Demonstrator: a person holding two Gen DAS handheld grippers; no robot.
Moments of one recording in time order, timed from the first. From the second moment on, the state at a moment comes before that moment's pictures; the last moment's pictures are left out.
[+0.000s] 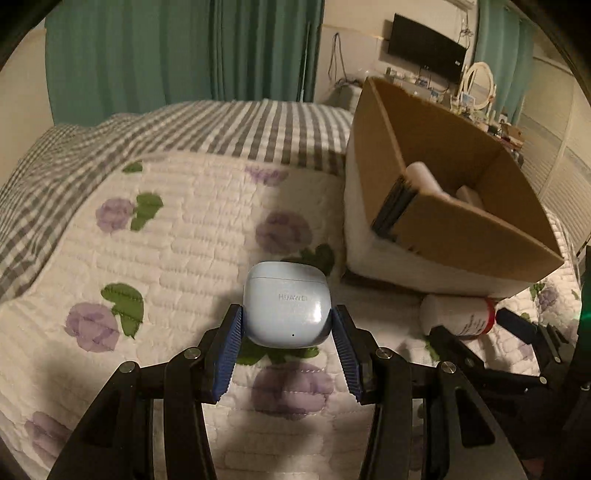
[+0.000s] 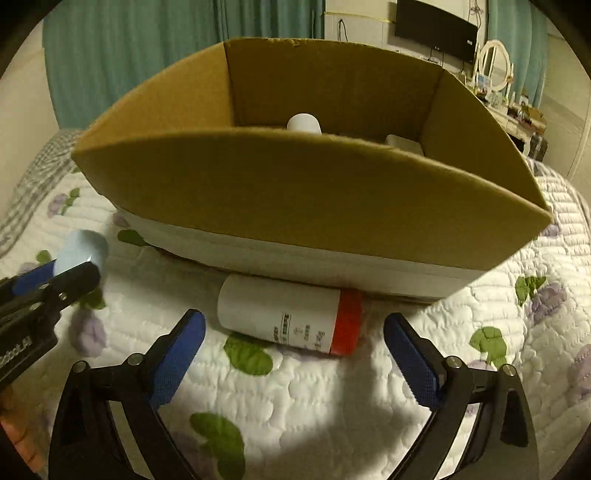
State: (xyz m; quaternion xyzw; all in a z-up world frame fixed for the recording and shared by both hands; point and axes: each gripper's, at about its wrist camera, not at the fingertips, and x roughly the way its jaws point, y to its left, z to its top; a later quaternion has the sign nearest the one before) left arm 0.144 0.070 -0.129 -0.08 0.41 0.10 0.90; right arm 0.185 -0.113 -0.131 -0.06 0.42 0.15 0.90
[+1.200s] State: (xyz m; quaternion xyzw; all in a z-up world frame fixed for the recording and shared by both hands) left arm 0.092 0.017 -0.036 -0.04 0.37 0.06 0.93; right arm 0.119 -0.182 0.002 -0.04 0.32 0.19 0.93
